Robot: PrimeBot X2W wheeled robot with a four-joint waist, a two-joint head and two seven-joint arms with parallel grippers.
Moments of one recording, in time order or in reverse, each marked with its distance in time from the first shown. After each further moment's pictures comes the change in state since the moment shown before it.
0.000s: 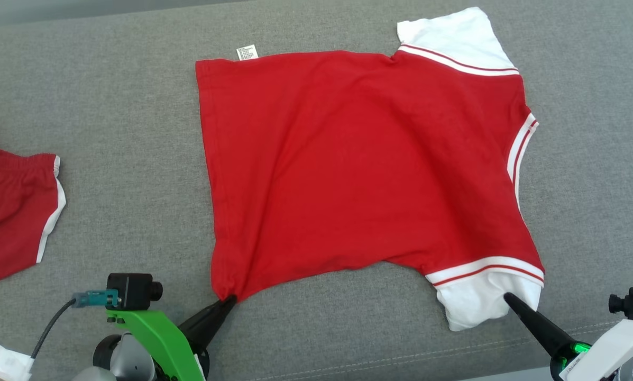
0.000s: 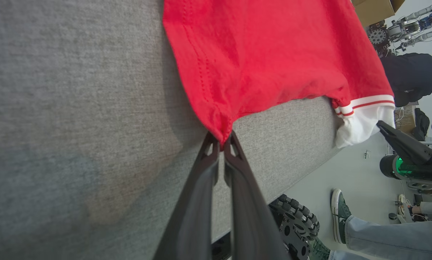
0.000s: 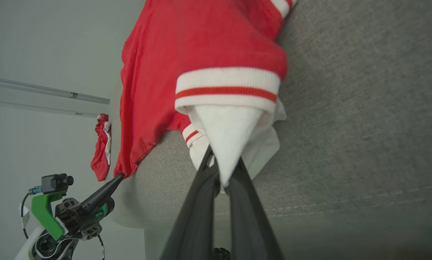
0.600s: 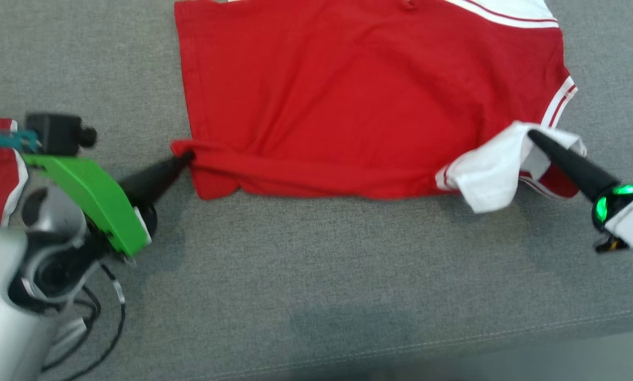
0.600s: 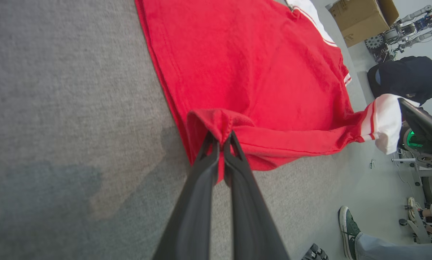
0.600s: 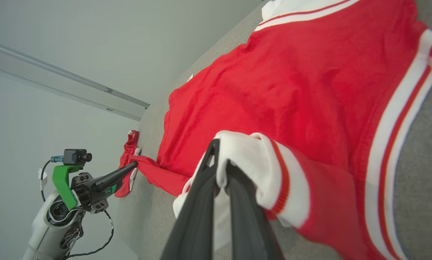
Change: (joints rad) left arm -0.362 0.082 0.115 -0.091 -0.089 0.058 0.238; right arm -0.388 -0.104 -0.111 -0.095 0.059 0.000 0.180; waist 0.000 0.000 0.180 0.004
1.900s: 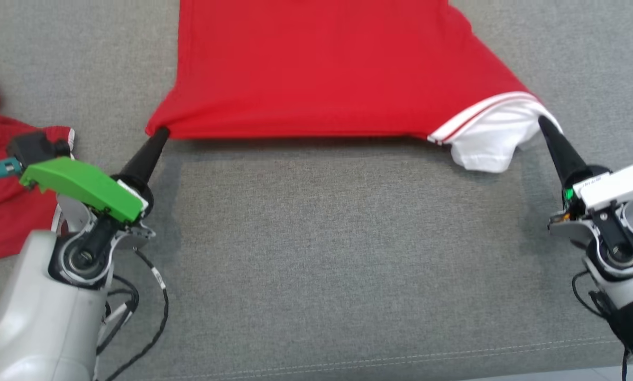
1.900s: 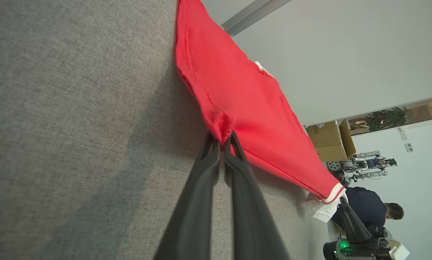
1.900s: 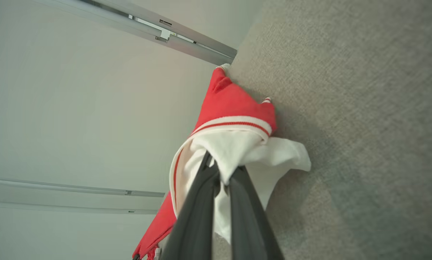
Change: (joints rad) left arm -0.104 -0.263 0.171 0.494 -0.128 -0.101 -0.234; right arm -0.172 0.331 -0.069 0.492 0.104 -0.005 -0.165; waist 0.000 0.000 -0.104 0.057
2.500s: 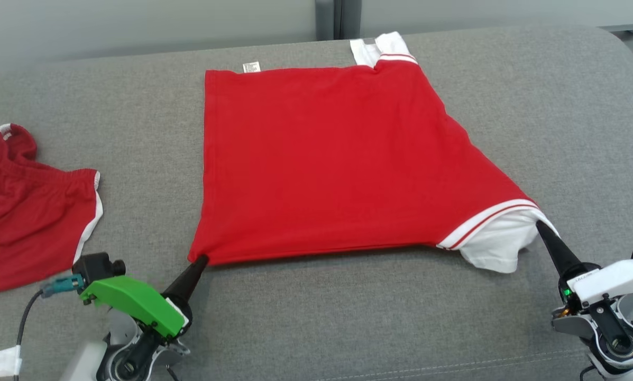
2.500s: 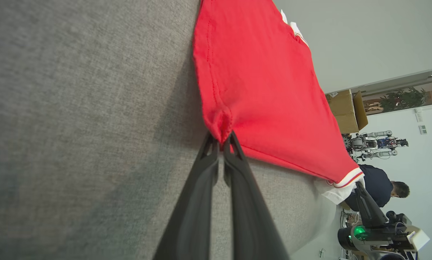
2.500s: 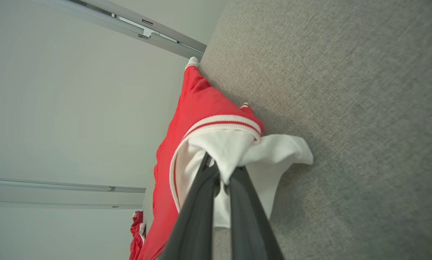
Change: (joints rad) left arm 0.317 -0.014 -0.090 -0.009 0.025 -0.016 -0.050; right arm 0.290 -0.027 0.029 -0.023 -0.015 0.005 -0.046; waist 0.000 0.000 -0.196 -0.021
